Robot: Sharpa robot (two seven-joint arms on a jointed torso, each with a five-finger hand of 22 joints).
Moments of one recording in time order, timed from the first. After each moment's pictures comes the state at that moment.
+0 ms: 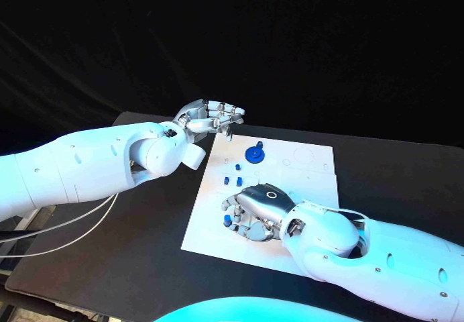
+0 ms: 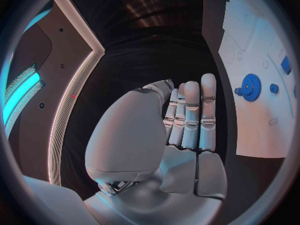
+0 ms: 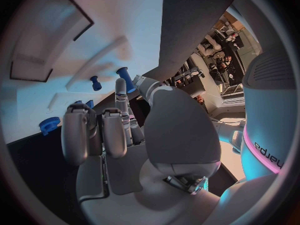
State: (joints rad) left arm 1.24 -0.92 -0.02 1.51 -0.08 -0.17 0.30; left_hand 1.54 -0.20 0.46 0.24 0.19 0.89 0.18 0.29 0.30 0.99 0.11 0.47 0.21 1.09 0.03 1.12 0.49 0.17 1.01 0.12 0.91 0.64; right arm 1.10 -0.58 -0.15 1.75 -1.74 -0.31 -0.23; right_hand 1.33 -0.23 0.47 0.19 0.13 0.83 0.13 0.13 0.42 1.19 0.05 0.27 0.21 1.46 -0.02 1.42 1.26 0.06 1.47 0.09 1.36 1.31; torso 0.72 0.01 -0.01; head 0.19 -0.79
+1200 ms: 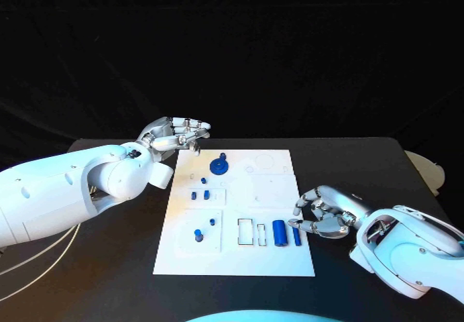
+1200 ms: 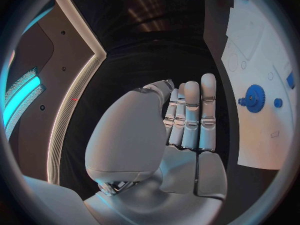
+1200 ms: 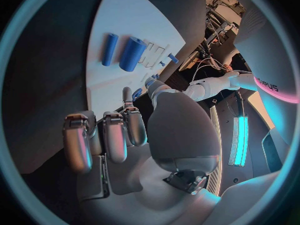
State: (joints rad) left arm 1.24 -0.93 -0.03 1.52 -0.08 -0.17 0.30; left_hand 1.54 -0.20 0.46 0.23 0.19 0.89 0.18 0.29 0.30 0.99 0.11 0.47 0.21 1.09 0.03 1.12 0.49 0.17 1.01 0.12 0.91 0.64; right arm 1.11 -1.13 -0.15 1.98 -1.33 -0.45 -0.32; right_hand 1.23 -0.18 0.26 0.29 0.20 0.92 0.12 0.35 0.58 1.43 0.04 1.42 1.31 1.46 -0.03 1.53 1.31 0.01 1.47 0.08 1.55 1.31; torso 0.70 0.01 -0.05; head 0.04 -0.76
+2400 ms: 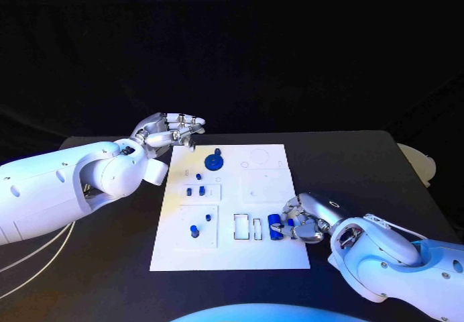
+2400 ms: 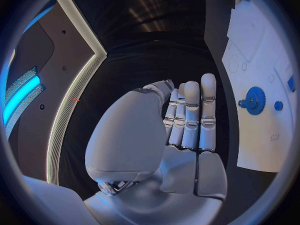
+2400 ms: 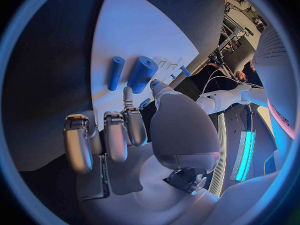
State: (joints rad) left arm 1.24 -0.93 -0.04 1.52 -0.07 -0.17 0.30; left_hand 1.54 -0.20 0.47 0.23 0.19 0.89 0.18 0.29 0.30 0.99 0.11 0.48 0.21 1.09 0.03 1.12 0.48 0.17 1.01 0.12 0.91 0.64; right arm 1.02 -1.01 -0.15 1.94 -1.50 -0.51 -0.52; right_hand 1.16 -0.17 0.16 0.29 0.24 0.93 0.11 0.36 0.59 1.44 0.03 1.41 1.31 1.46 -0.03 1.54 1.31 0.01 1.47 0.07 1.57 1.31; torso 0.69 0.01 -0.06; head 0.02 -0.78
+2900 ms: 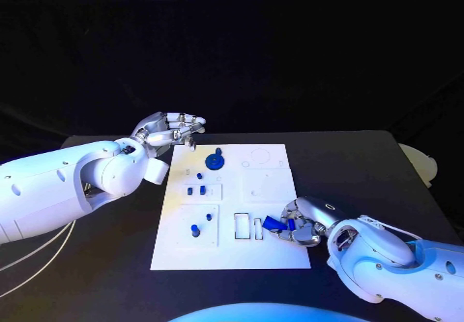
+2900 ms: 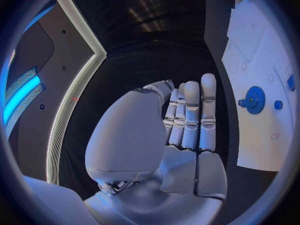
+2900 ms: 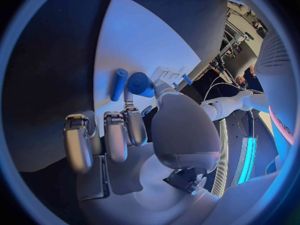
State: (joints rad) left arm 1.24 -0.93 -0.04 1.53 -0.07 -0.17 0.30; left_hand 1.54 -0.20 0.47 0.23 0.19 0.89 0.18 0.29 0.30 0.99 0.11 0.48 0.21 1.09 0.03 1.12 0.48 0.17 1.01 0.12 0.91 0.64; right arm 1.01 -0.99 -0.15 1.92 -1.53 -0.46 -0.55; right_hand 1.15 -0.16 0.12 0.29 0.22 0.93 0.10 0.36 0.60 1.43 0.03 1.41 1.31 1.46 -0.03 1.54 1.31 0.01 1.47 0.07 1.57 1.31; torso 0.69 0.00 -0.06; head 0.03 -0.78
